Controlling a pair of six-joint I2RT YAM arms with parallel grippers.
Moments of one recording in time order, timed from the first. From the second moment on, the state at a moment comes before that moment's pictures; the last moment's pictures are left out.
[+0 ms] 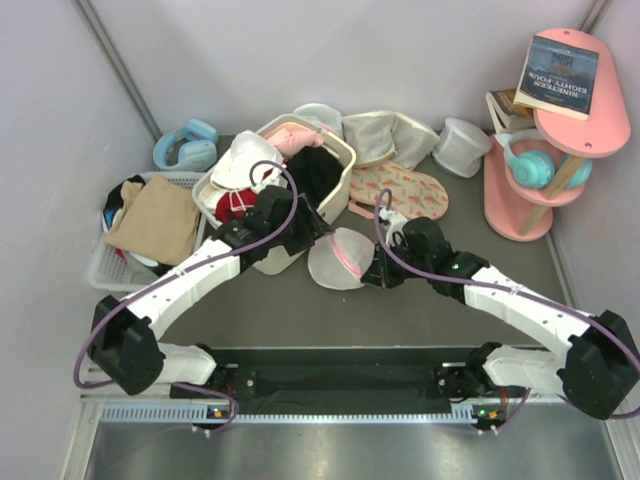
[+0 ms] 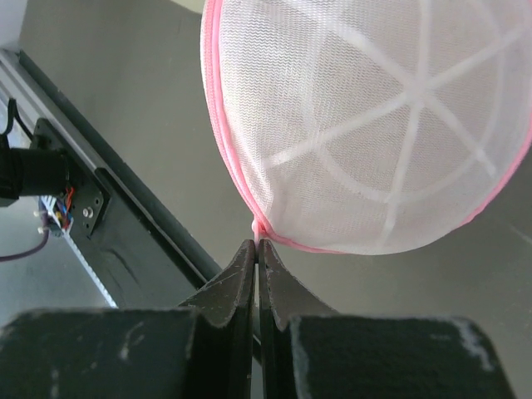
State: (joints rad) left arm -0.62 1.34 1.06 -0.40 0.03 -1.03; right arm 0.68 1.14 0.73 -0.24 -0.33 0.44
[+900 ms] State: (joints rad) left arm -0.80 1.31 0.92 -0.36 -0.04 -1.17; right arm 0.80 1.25 0.85 -0.23 -0.33 0.44
